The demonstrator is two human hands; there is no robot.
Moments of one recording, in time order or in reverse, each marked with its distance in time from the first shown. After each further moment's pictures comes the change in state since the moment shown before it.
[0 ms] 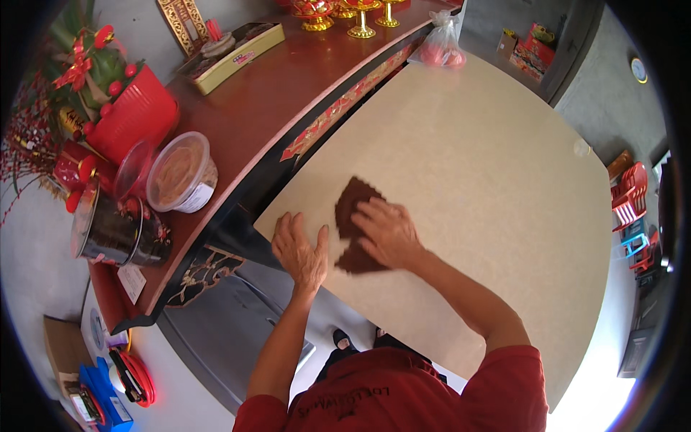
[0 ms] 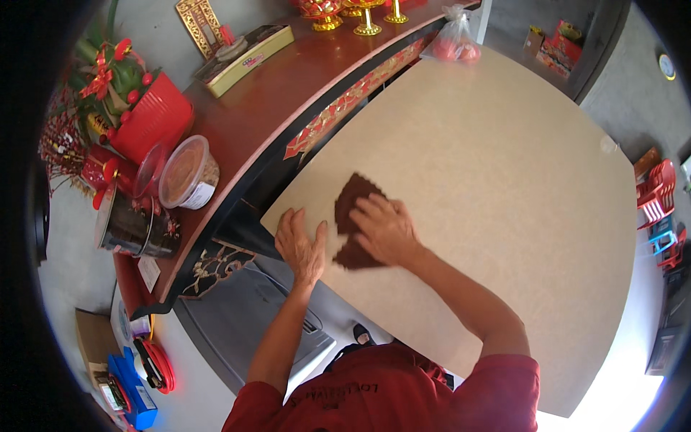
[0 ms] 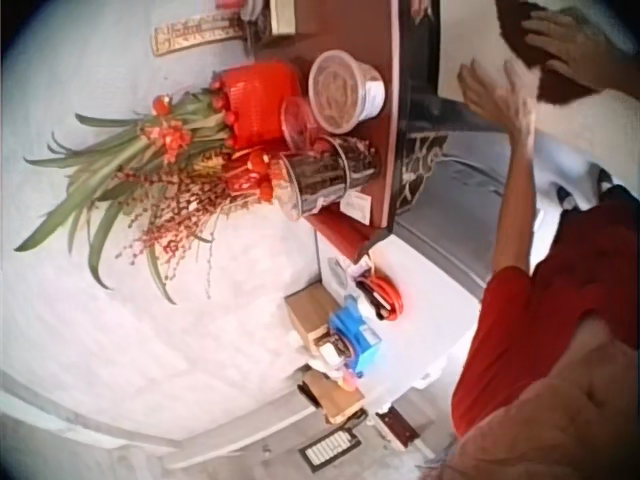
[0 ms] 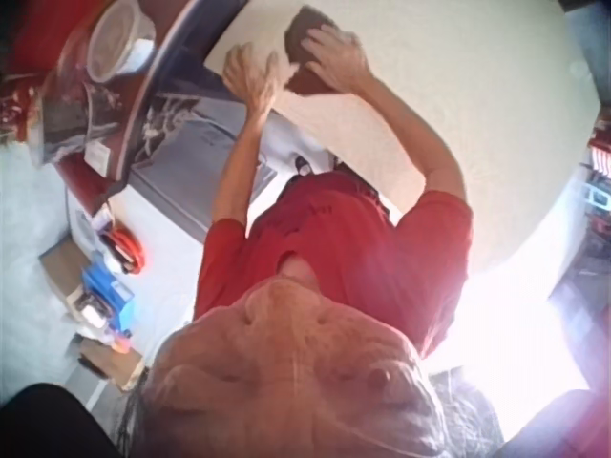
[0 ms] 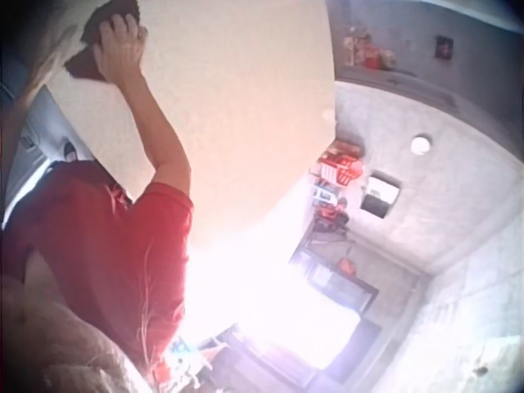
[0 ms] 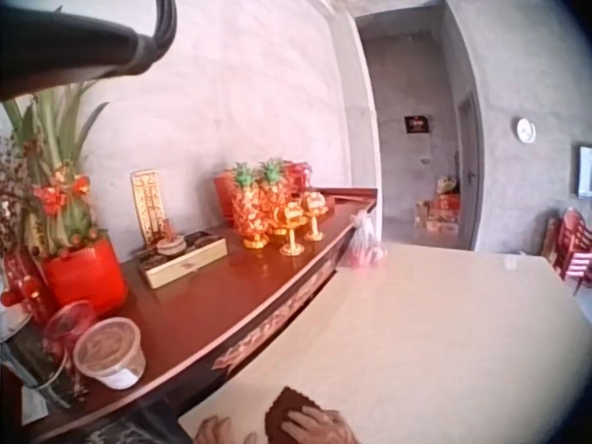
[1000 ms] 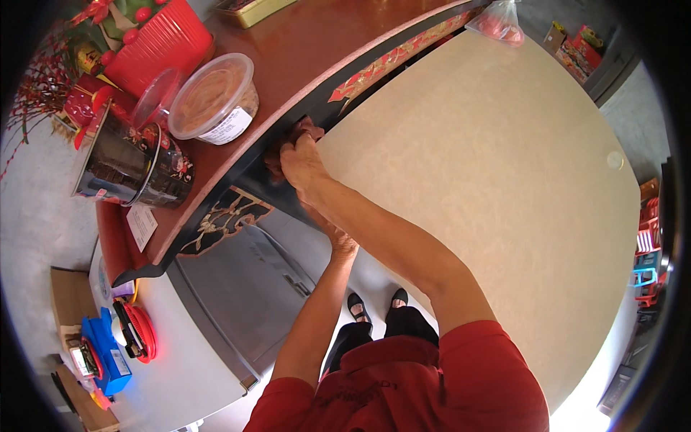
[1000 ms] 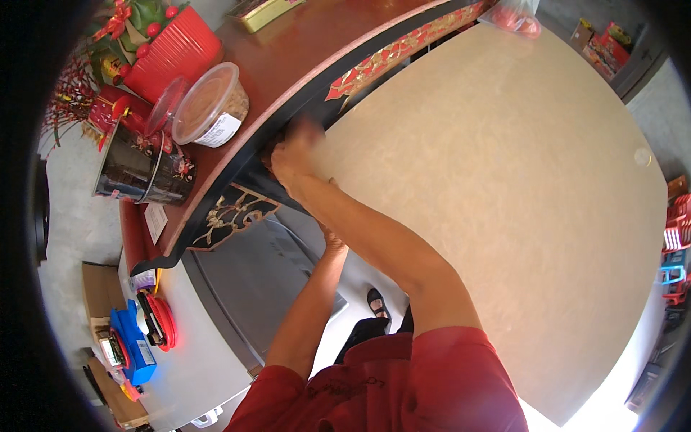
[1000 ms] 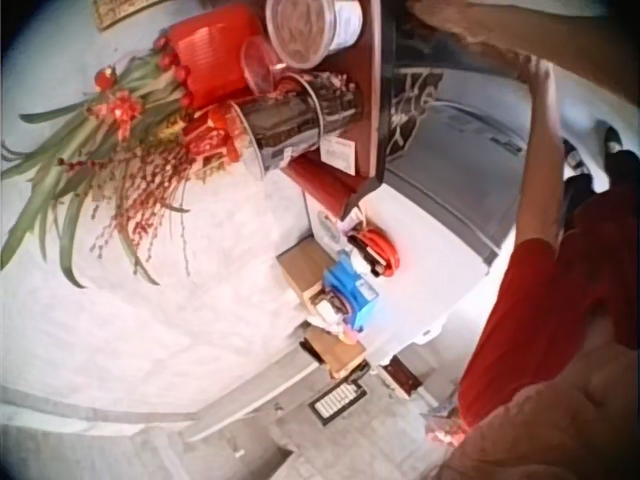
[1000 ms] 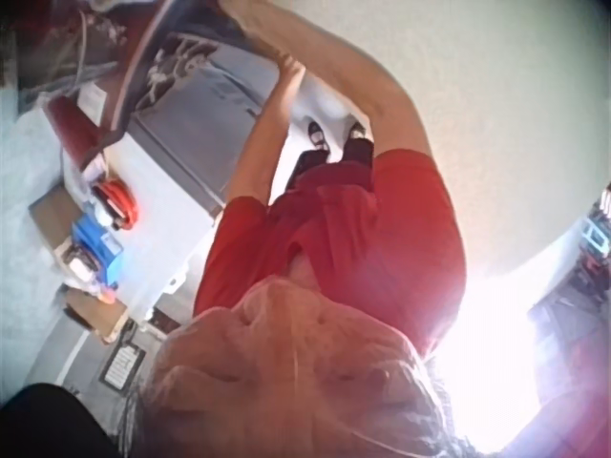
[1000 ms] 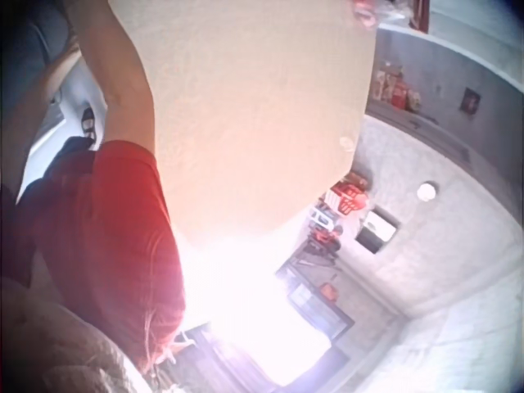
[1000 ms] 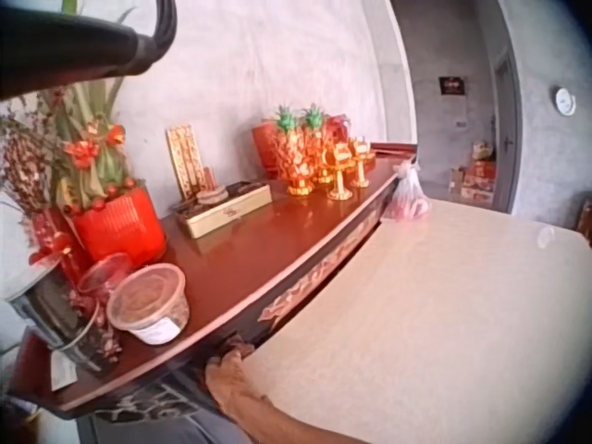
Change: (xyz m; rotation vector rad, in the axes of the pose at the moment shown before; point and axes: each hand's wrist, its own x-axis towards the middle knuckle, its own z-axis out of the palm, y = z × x) left_hand -0.056 -0.082 0.110 -0.424 0.322 -0.313; right_hand 0.182 -0.145 0.118 1.564 0.029 0.910
